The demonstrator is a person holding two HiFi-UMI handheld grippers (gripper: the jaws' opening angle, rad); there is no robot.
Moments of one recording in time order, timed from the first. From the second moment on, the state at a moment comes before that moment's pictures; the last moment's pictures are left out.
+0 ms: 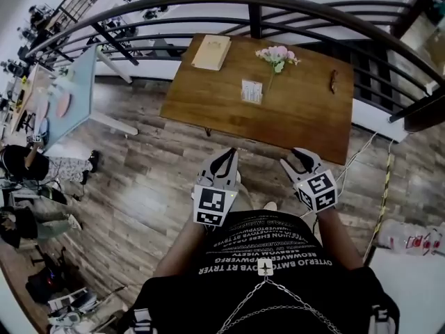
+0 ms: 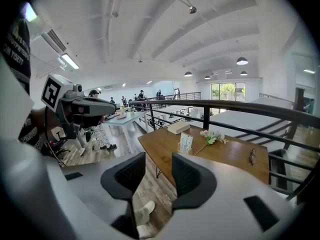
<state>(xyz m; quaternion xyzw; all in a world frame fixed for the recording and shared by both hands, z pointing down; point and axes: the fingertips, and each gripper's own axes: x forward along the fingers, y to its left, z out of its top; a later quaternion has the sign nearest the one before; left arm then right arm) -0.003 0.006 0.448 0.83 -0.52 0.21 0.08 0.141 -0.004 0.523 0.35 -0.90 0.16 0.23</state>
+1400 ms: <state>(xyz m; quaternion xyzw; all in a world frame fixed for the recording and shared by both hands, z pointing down) -0.131 -0.200 0.456 0.88 -0.43 0.18 0.09 0.001 -0.189 0.520 0.41 -0.86 0.17 0.25</state>
